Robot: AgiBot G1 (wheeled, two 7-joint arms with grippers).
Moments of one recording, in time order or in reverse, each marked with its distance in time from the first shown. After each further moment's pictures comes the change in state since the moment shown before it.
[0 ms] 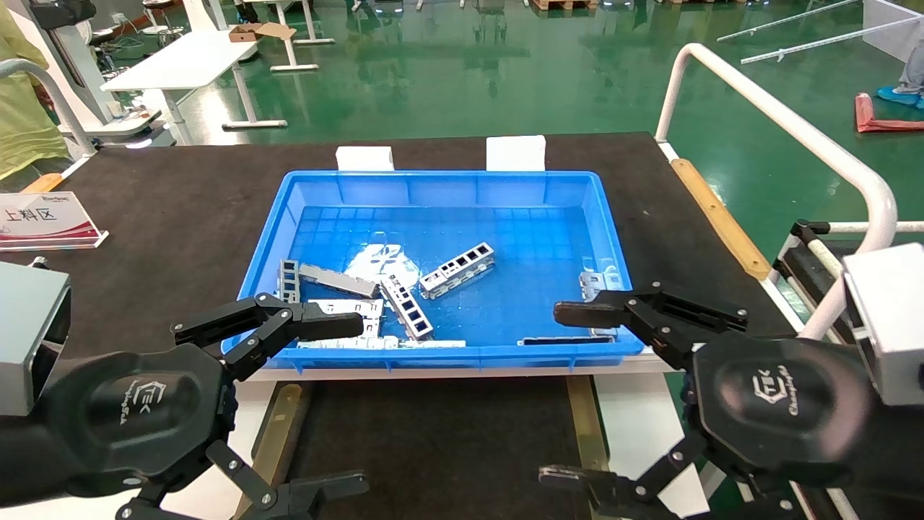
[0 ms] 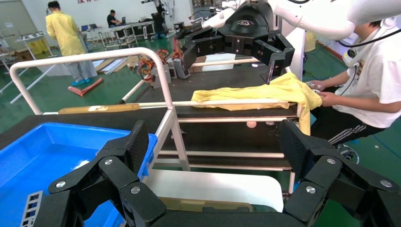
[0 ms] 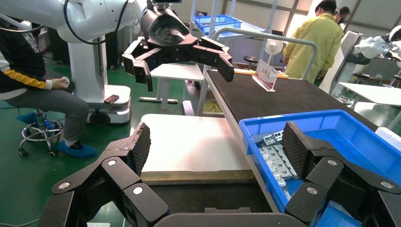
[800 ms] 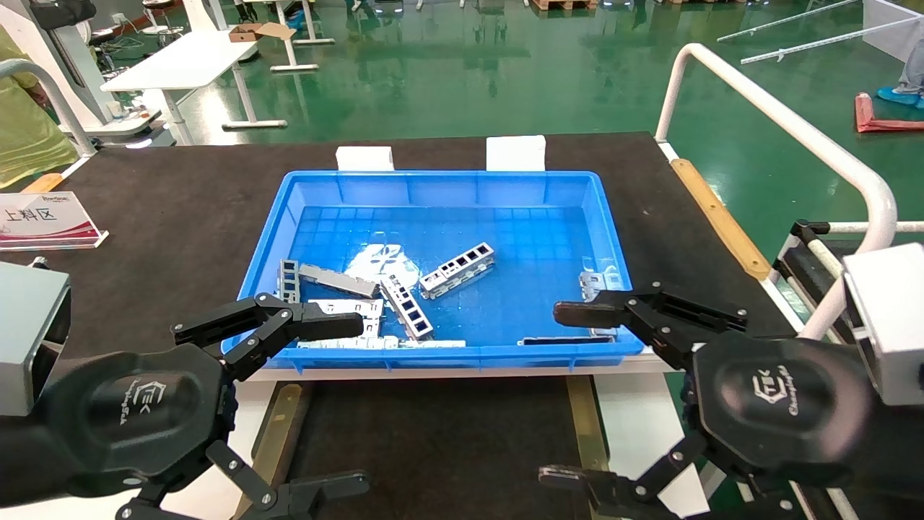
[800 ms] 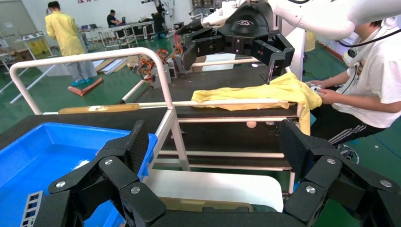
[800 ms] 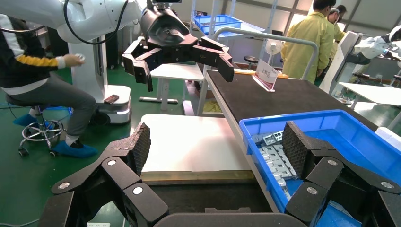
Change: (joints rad) left arm 0.000 0.000 0.000 0.000 0.000 0.000 0.000; right arm 0.000 0.000 0.000 0.000 0.000 0.000 0.000
